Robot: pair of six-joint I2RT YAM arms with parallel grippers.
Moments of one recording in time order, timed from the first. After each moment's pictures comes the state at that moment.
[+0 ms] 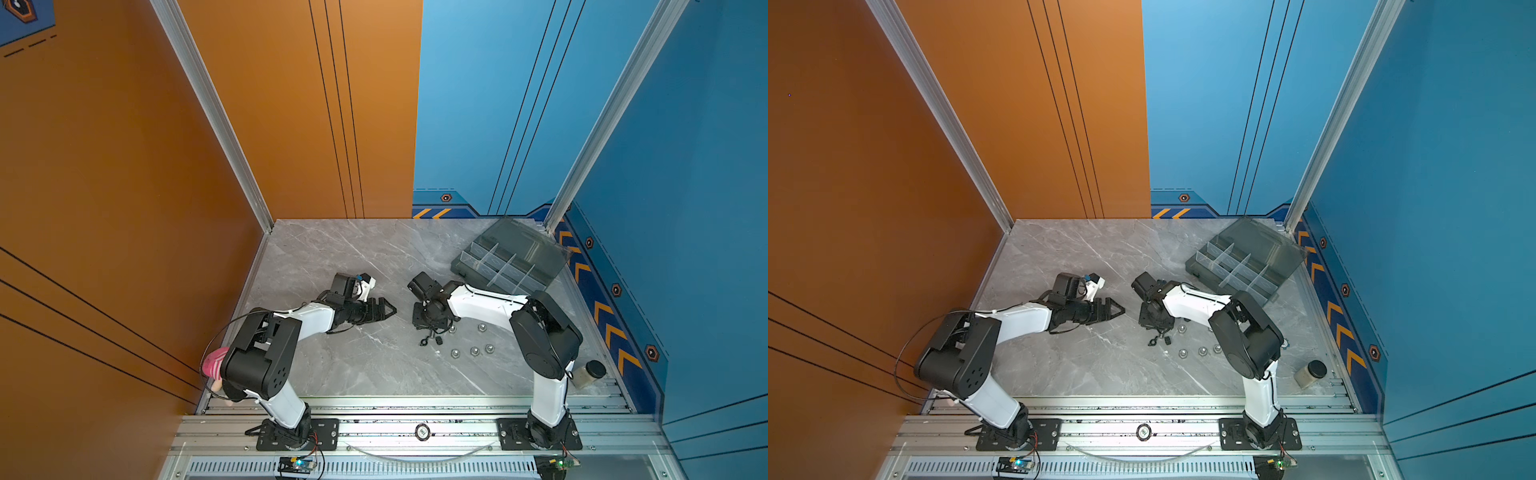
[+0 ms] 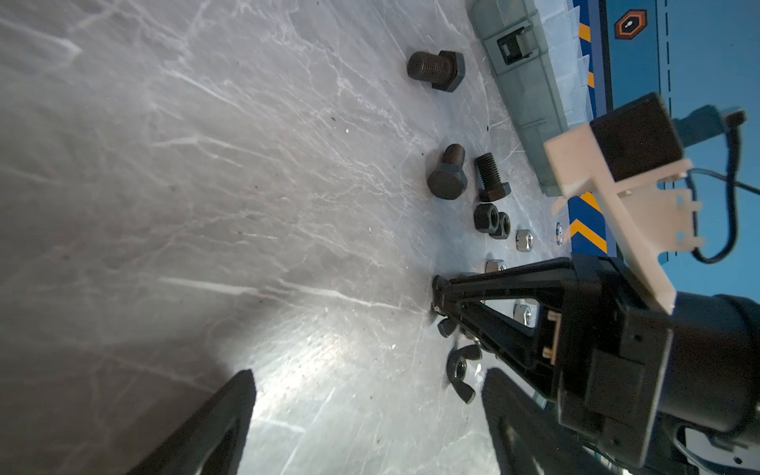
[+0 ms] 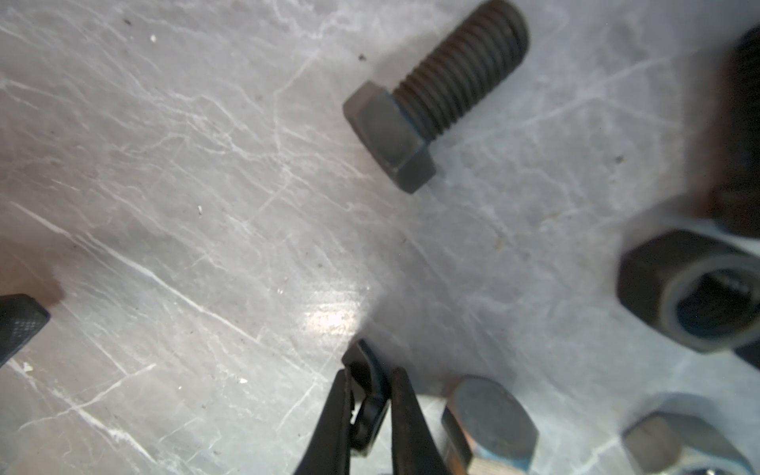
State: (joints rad) left arm -0.31 1.65 0.75 0.04 0.63 -0.49; right arm 0.74 1.92 1.26 -0.62 0.00 0.85
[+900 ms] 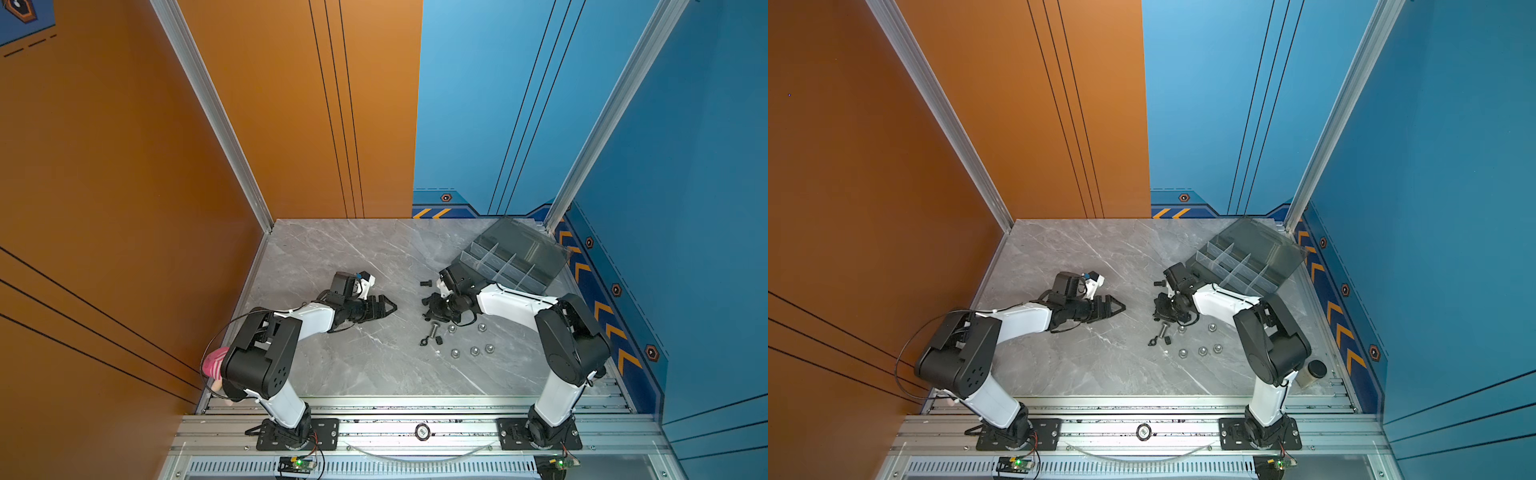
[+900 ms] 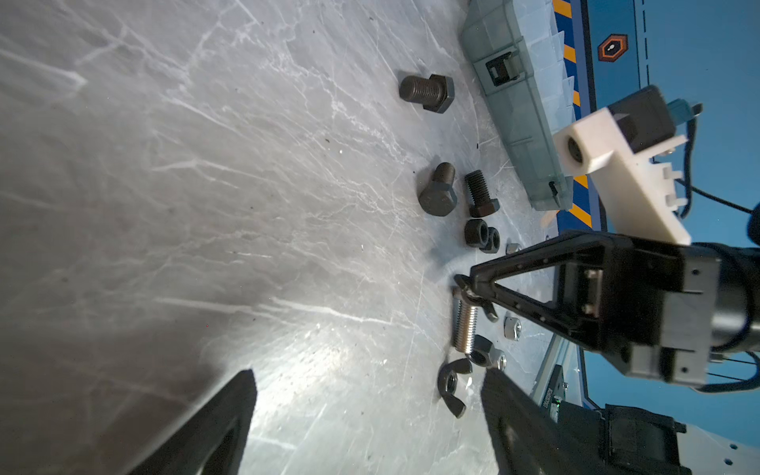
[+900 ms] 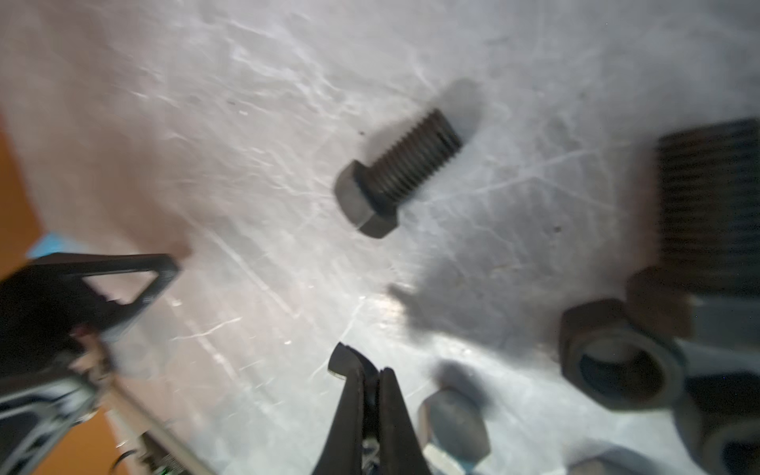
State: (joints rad) left arm -0.31 1.65 0.74 0.08 0.63 -0.53; right arm 0.52 1.76 1.07 -0.38 -0.36 0.74
